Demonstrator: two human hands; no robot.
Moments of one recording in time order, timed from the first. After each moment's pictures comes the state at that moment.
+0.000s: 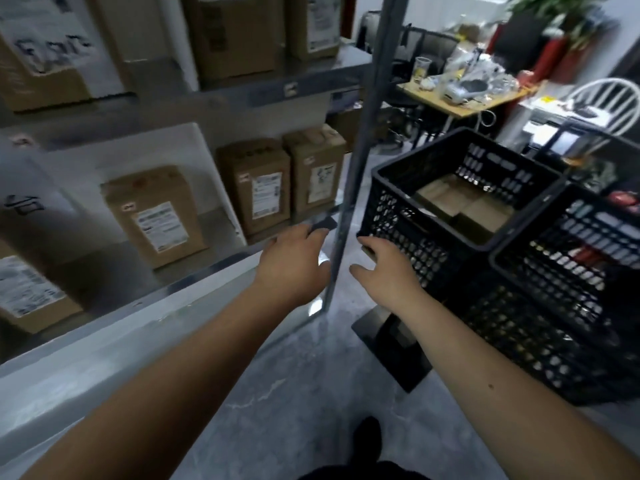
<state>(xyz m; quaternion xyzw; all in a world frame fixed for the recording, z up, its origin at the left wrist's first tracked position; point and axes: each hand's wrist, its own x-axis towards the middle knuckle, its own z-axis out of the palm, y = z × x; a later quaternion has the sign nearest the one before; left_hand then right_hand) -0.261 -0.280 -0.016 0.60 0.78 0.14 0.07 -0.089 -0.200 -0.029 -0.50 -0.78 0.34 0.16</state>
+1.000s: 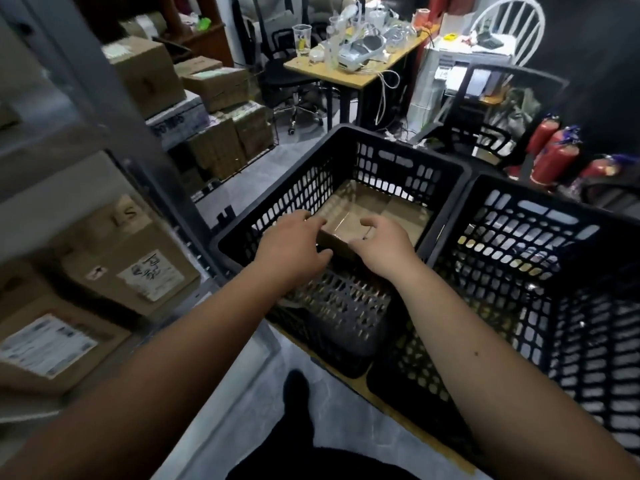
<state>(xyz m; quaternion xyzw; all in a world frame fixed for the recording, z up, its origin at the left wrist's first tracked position) -0.104 0.122 -0.037 0.72 0.68 0.06 0.09 0.073 0.150 -0.047 -0.66 -0.61 0.38 0.21</state>
